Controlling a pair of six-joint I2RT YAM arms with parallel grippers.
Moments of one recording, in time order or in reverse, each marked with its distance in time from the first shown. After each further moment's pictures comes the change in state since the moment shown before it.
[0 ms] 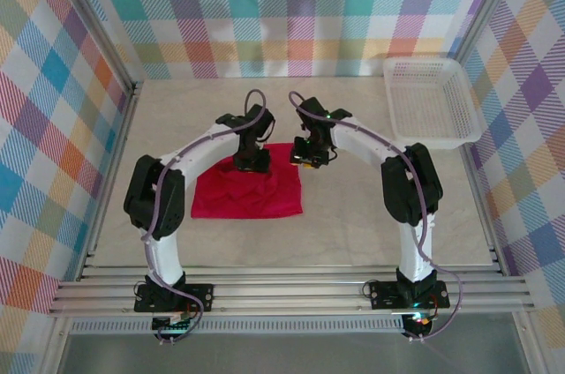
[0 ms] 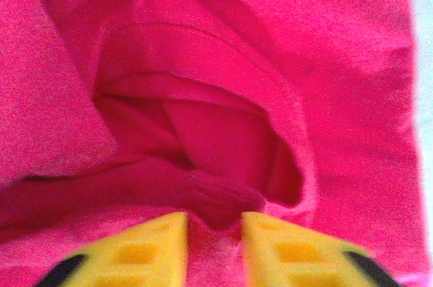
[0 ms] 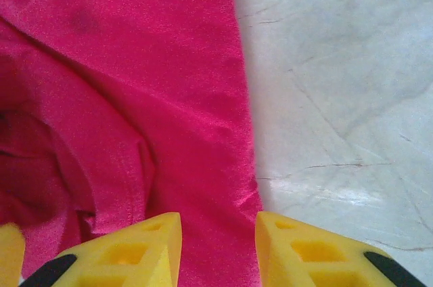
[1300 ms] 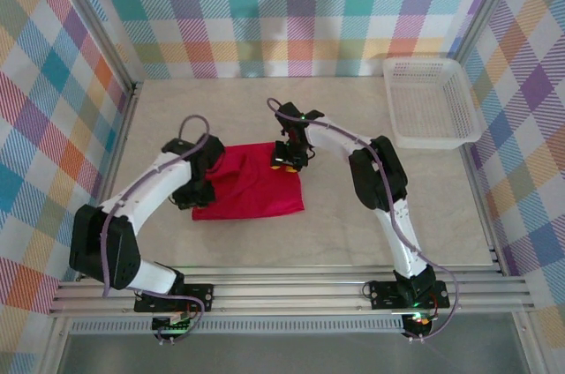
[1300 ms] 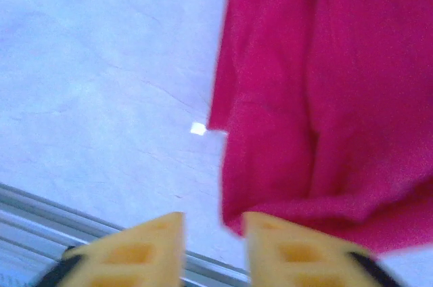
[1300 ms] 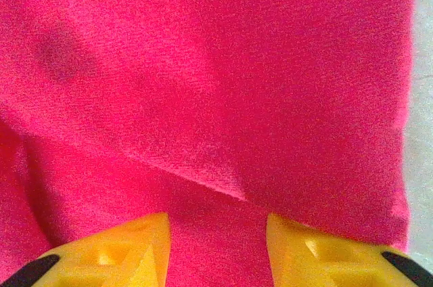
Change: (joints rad) left arm 0.206 -0.462 -0.367 -0.315 -0.219 -0.192; right arm 0.039 0.304 0.275 -0.045 -0.052 0.010
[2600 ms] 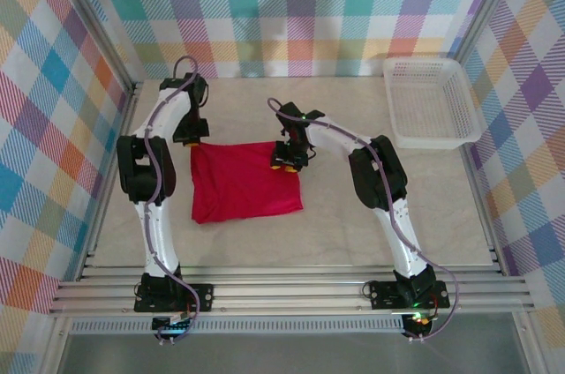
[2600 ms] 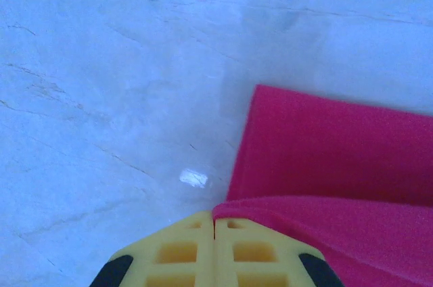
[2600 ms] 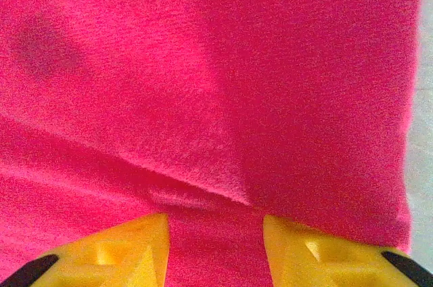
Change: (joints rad) left arm 0.263 0.765 0.819 -0.007 0.018 0.274; right arm -0.006 0.007 -0.009 0.018 -0.024 -0.014
